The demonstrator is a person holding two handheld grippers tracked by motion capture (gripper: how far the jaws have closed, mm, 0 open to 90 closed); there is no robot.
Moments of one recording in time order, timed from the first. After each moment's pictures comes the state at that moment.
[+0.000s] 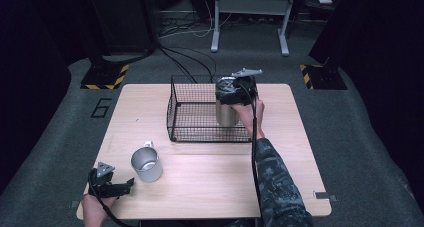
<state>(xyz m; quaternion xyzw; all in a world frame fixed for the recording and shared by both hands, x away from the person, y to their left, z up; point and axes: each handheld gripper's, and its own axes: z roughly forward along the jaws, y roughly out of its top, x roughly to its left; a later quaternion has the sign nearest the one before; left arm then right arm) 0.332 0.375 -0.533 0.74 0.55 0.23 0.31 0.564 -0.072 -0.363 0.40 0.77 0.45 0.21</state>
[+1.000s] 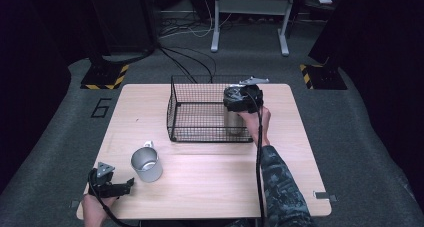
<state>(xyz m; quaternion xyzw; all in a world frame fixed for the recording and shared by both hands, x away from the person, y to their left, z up) 0.332 0.375 -0.533 0.74 0.55 0.23 0.31 0.554 -0.095 -0.388 0.43 0.76 0.43 0.22</state>
